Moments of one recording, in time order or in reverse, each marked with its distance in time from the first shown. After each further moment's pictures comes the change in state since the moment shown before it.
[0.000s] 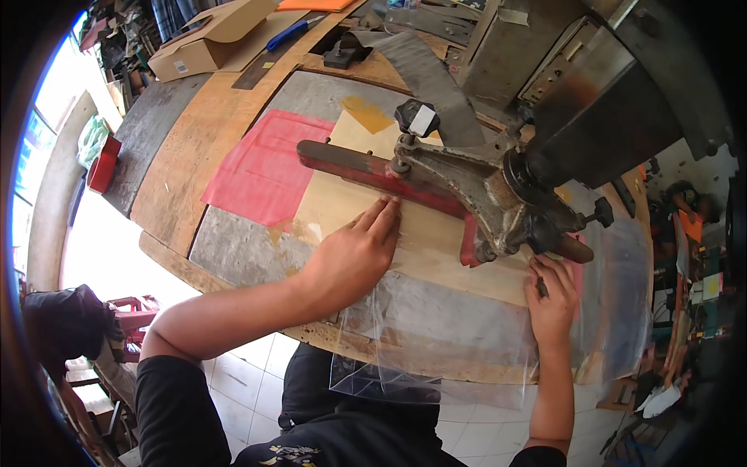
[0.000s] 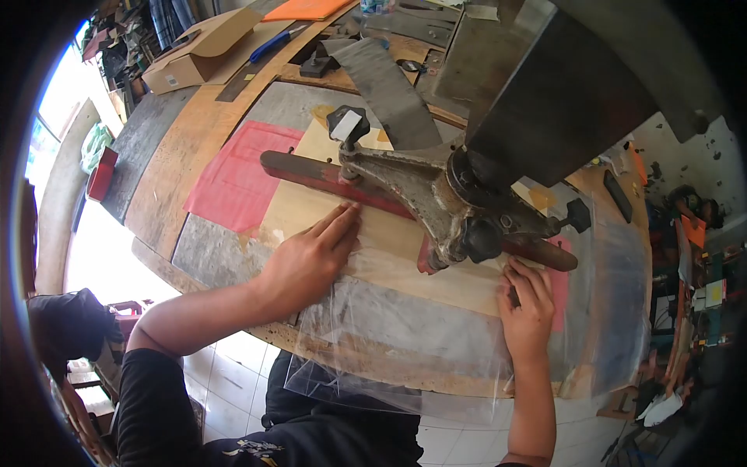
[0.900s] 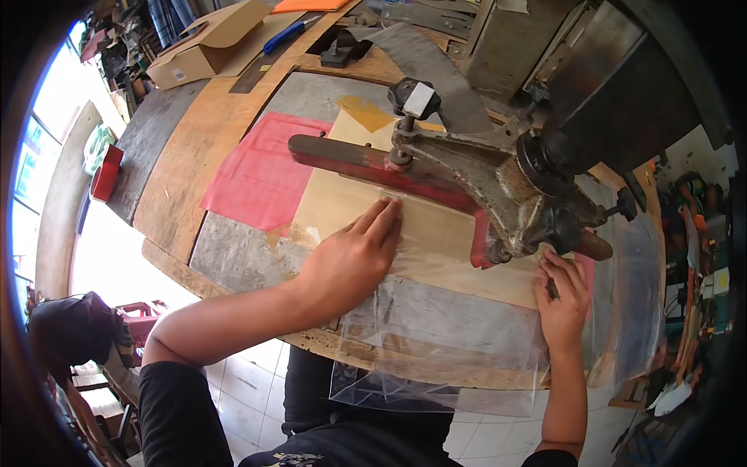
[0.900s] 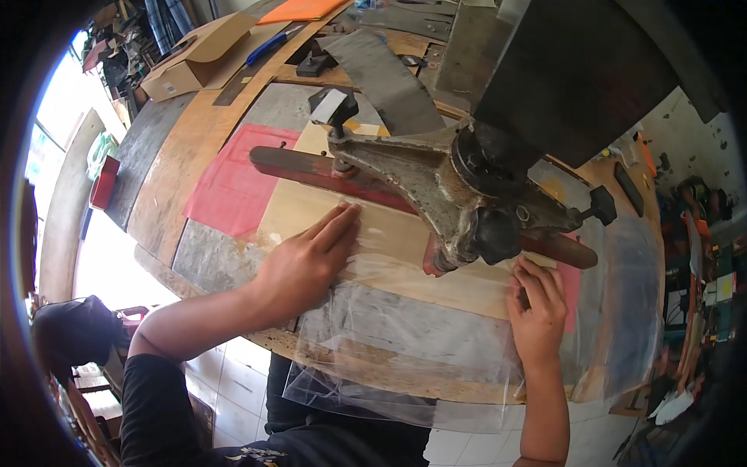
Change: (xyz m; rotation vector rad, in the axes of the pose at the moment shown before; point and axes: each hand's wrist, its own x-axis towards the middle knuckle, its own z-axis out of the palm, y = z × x) left_hand -0.002 -0.002 -0.006 -0.075 -0.060 -0.017; right_hand -0.002 0.003 0.005 0.012 0.012 -0.013
